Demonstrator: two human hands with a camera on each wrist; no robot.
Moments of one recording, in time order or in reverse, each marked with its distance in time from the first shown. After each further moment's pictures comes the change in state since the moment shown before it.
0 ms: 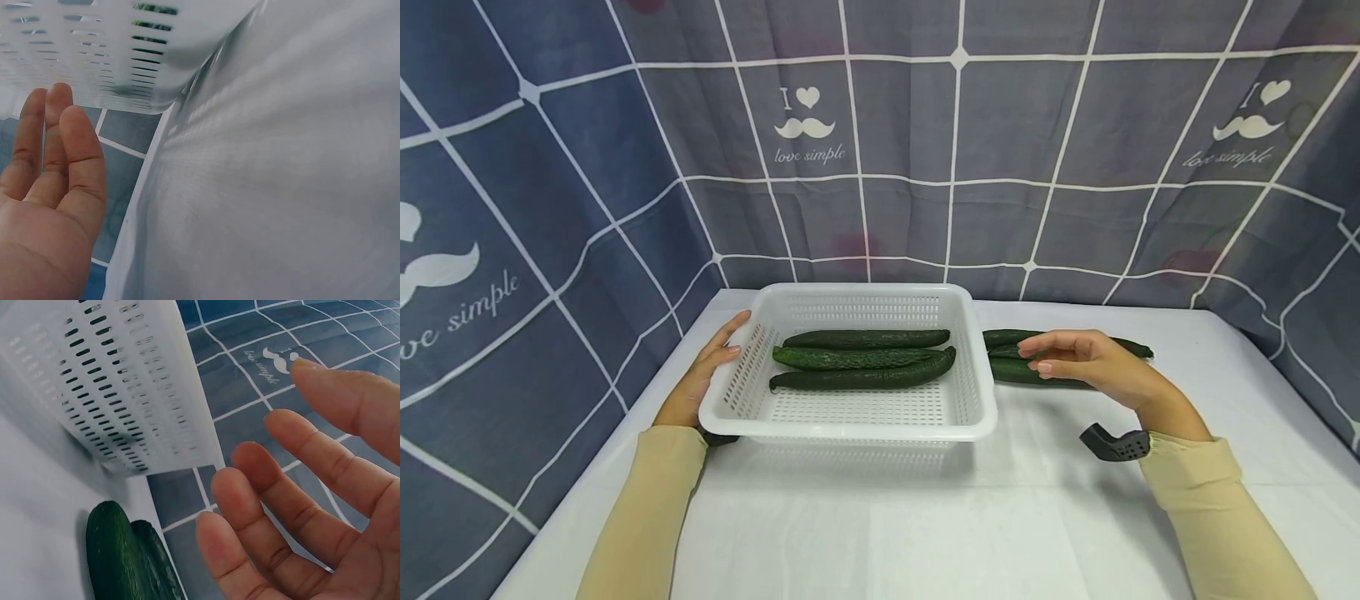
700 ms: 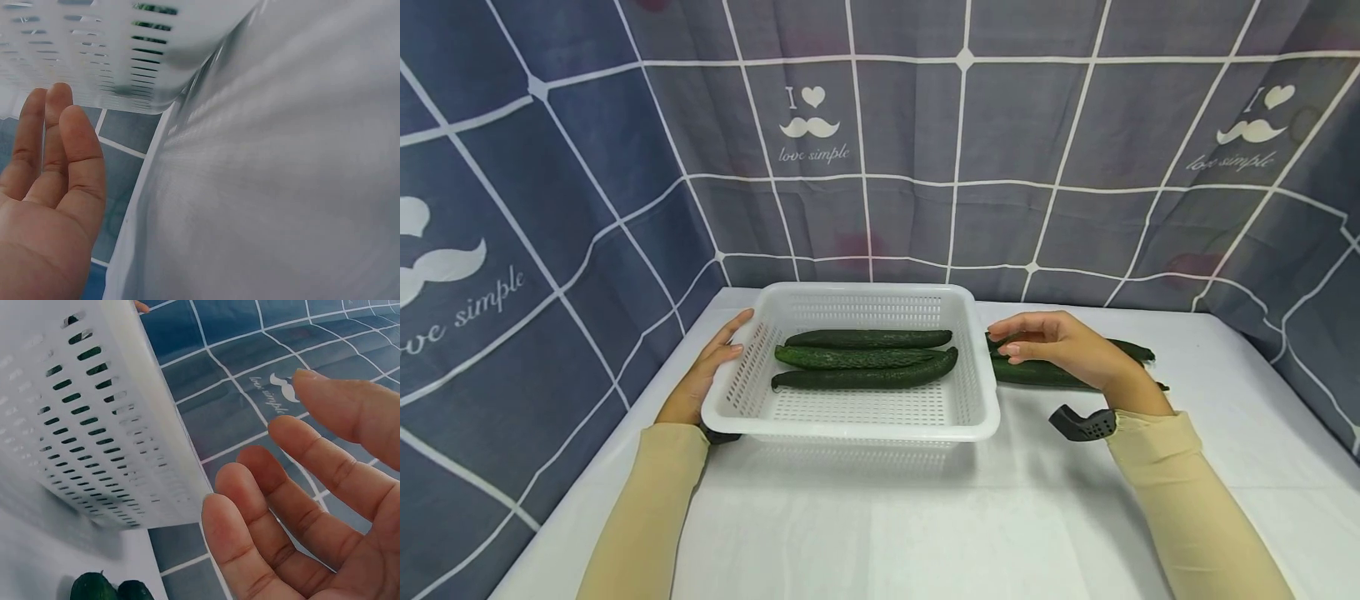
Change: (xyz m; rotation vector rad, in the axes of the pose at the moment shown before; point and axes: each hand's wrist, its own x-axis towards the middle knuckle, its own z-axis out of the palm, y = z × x) left_hand -0.001 0.001 0.002 -0.010 0.001 0.014; right_hand 0.041 -0.020 0.017 0.042 -0.018 0.010
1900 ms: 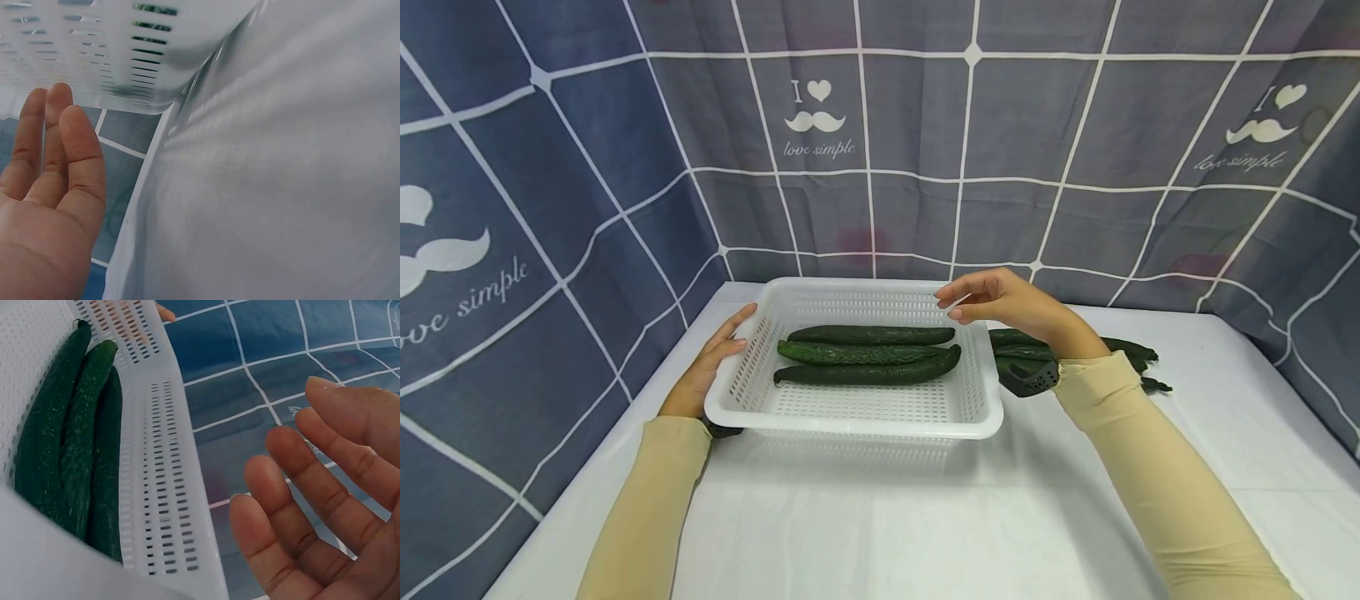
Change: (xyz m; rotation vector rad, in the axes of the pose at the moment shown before) left_hand 0.002 0.001 -0.001 0.021 -0.010 0.005; right_hand 0.077 -0.038 0.021 -0.137 -0.061 0.049
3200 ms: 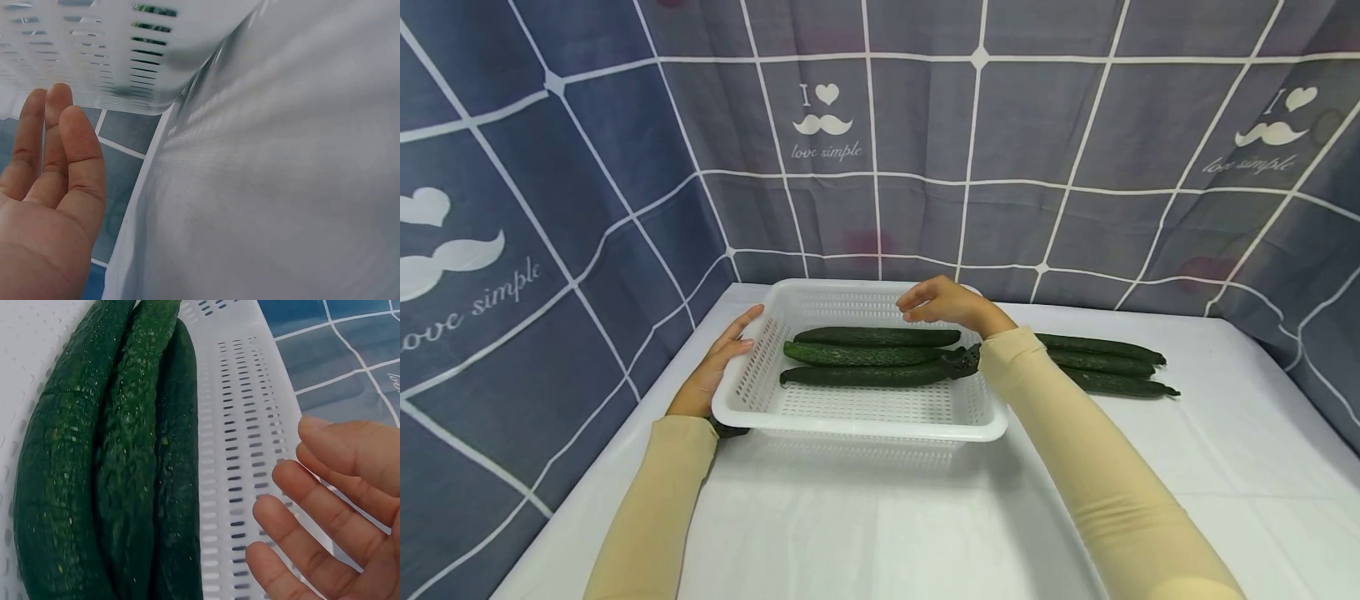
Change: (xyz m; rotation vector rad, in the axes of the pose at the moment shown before) left_hand 0.005 -0.002 -0.001 0.032 -0.012 0.037; right_hand 0.084 0.019 0.041 -0.095 -0.055 0.157
